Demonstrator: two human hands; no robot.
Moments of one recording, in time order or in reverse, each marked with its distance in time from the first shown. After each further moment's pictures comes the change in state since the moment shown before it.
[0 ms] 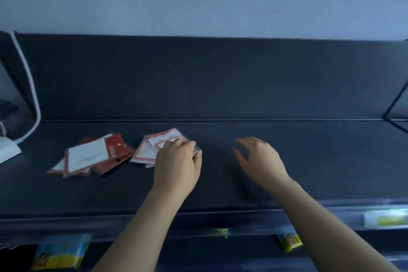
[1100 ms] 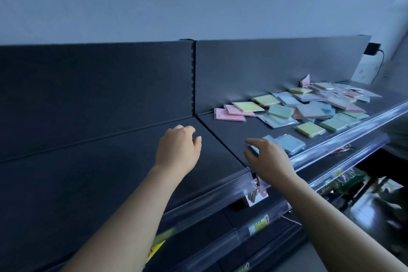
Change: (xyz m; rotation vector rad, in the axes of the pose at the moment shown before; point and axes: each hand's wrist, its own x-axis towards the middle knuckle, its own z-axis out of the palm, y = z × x) left_hand 0.055 0.495 0.187 -0.264 -0.273 0.287; right_hand -0.117 0.453 -0.252 -0.160 0.189 0.483
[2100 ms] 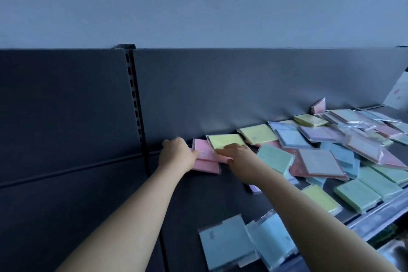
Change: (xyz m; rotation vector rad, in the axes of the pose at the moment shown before) left_hand 0.220 0.076 0.157 -0.034 -0.185 -0.479; right_hand 0.252 0.131 0.047 -0.097 -0.445 -0.293
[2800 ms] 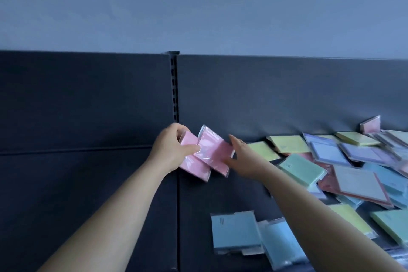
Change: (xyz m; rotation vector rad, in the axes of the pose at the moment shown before) left_hand -0.062 -0.051 -0.057 -0.458 0.227 0.090; right_hand 0.003 -0.045 -0.005 0.257 0.014 -0.199
